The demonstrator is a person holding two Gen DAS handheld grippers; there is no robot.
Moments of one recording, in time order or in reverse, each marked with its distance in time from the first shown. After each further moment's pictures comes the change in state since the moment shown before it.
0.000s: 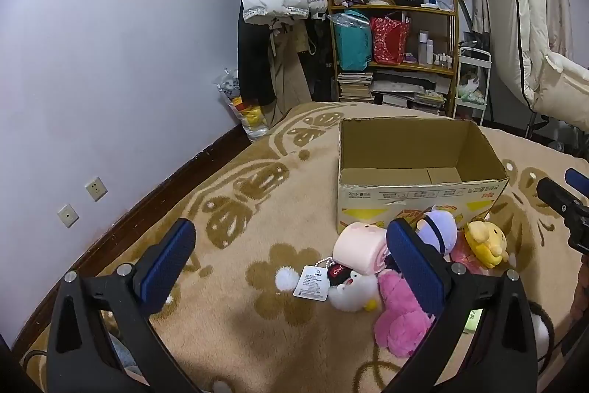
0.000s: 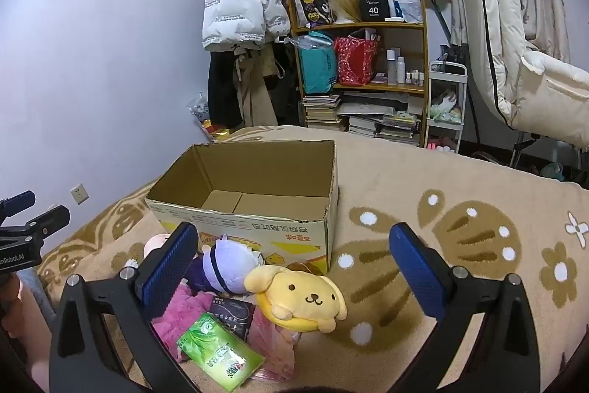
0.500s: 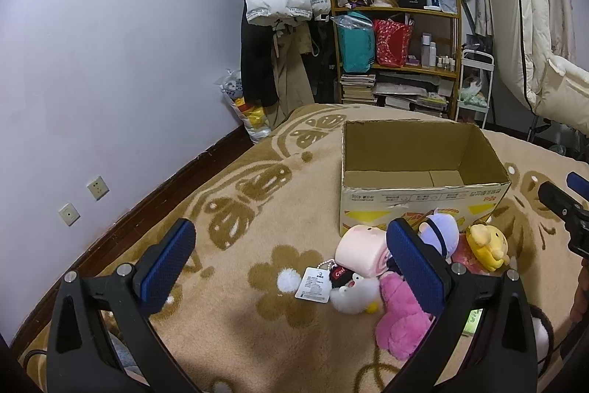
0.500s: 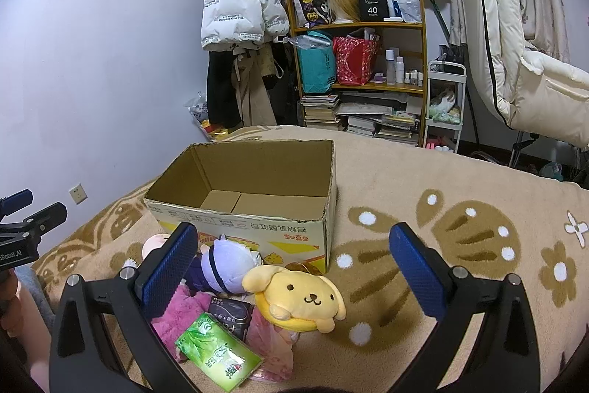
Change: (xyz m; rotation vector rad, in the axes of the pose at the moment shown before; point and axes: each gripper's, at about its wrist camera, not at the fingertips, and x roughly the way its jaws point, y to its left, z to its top) left arm -0.002 0.000 -0.005 -0.008 -0.008 0.017; right arm 0.001 -0.001 -0.001 0.000 0.000 -0.002
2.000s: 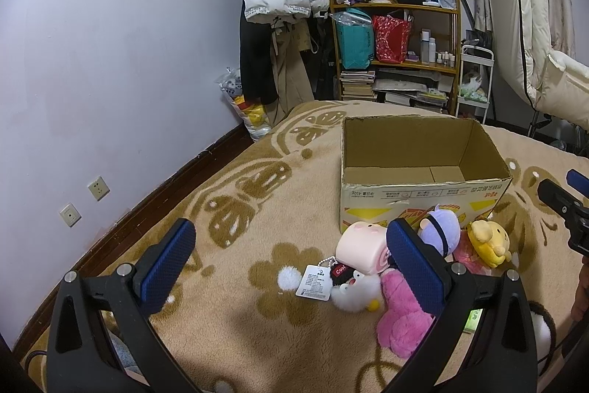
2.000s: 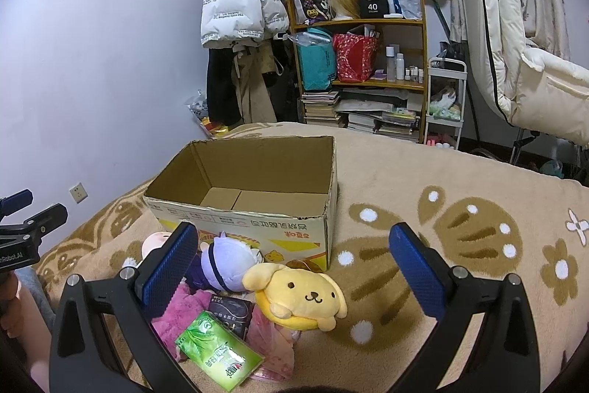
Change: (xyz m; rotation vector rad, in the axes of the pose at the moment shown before) left arm 0.002 -0.003 -0.003 0.007 0.004 0.003; right arm 0.001 -0.001 -0.001 -0.001 0.004 0.003
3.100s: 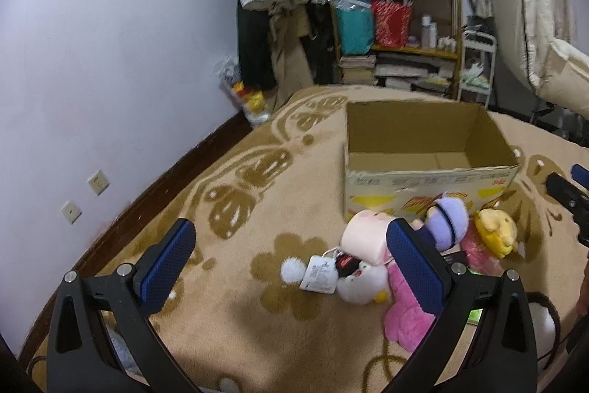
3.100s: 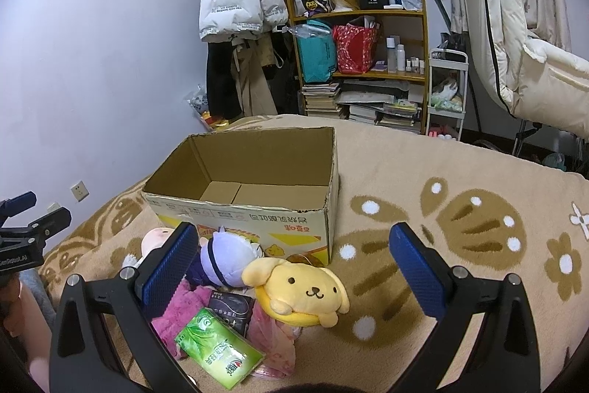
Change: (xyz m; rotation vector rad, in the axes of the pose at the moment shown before) left arm 0.017 0.003 0.000 0.015 0.087 0.013; right arm 0.014 -0.011 -0.018 0.015 0.028 0.011
